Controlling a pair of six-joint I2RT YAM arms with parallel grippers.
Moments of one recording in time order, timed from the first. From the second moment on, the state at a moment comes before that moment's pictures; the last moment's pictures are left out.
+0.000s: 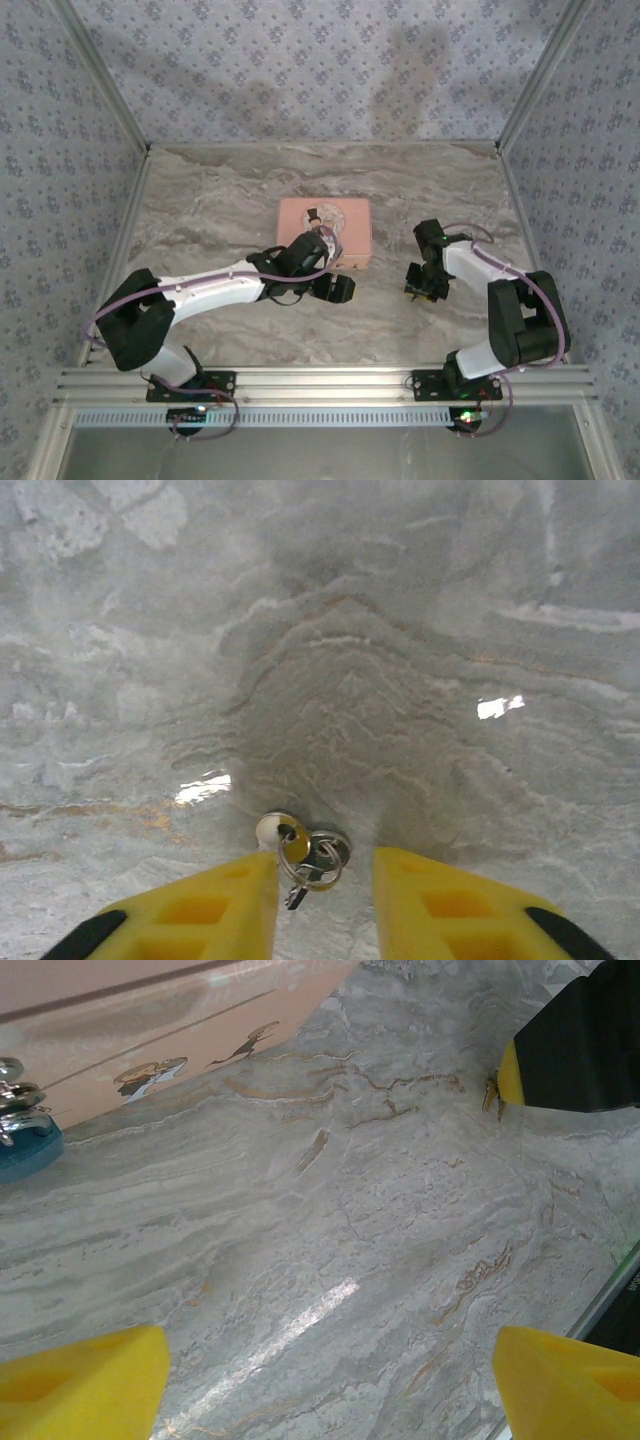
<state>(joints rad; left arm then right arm) -0.96 1.53 0.93 -0.27 0.19 -0.59 0.22 1.47 0.76 -0.79 -0.07 0.56</state>
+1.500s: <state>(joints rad) -0.85 1.36 0.95 -0.27 0.14 -0.60 0.21 1.11 0.95 -0.67 -0.21 0.48</state>
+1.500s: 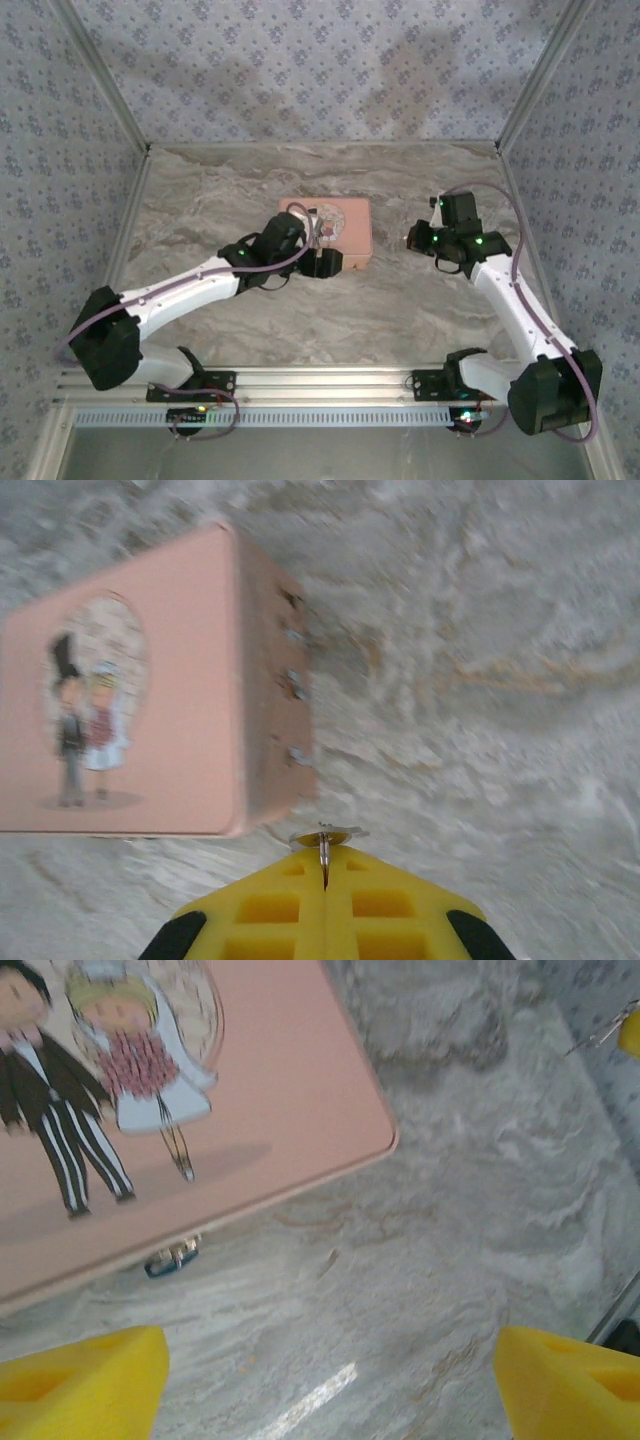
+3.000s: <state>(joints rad) -0.75 1.48 1.27 -0.08 0.53 -0.59 0.40 1.17 1.25 -0.61 -0.47 0.61</state>
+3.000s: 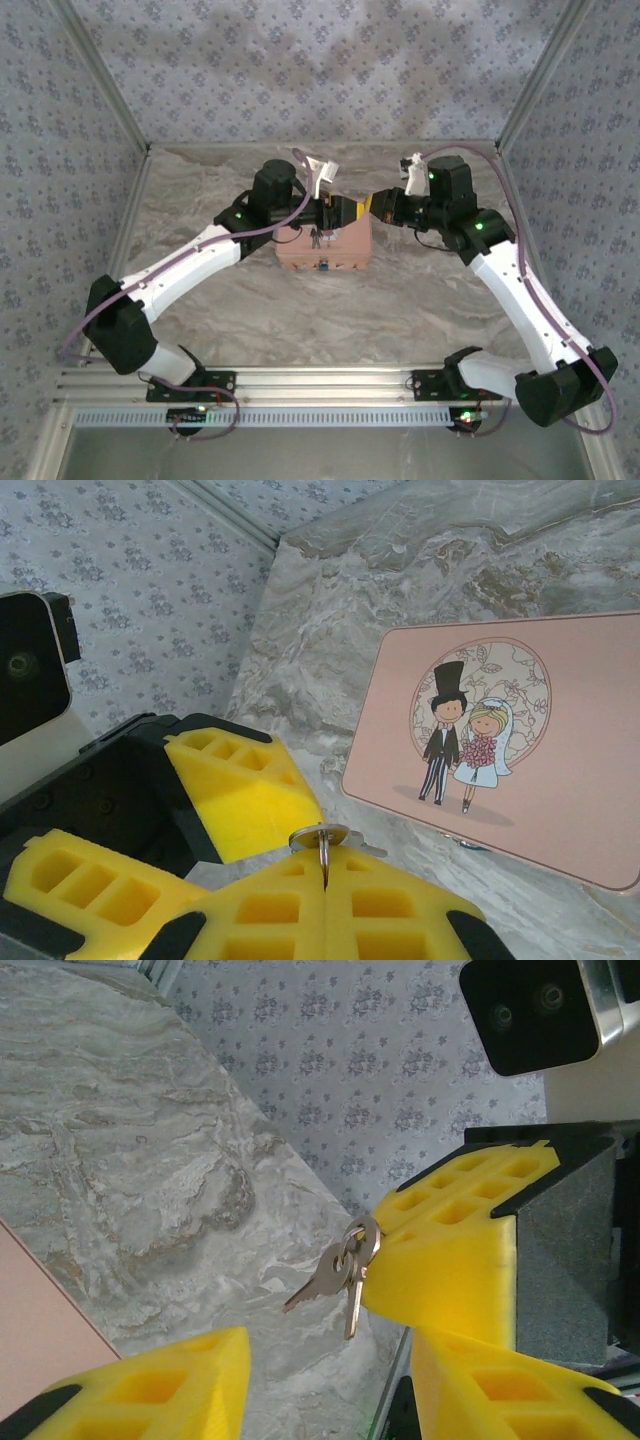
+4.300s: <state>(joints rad) -0.76 1.48 1.36 -0.25 0.53 -0.49 0.35 1.15 1.22 -0.65 -0.56 0.57</state>
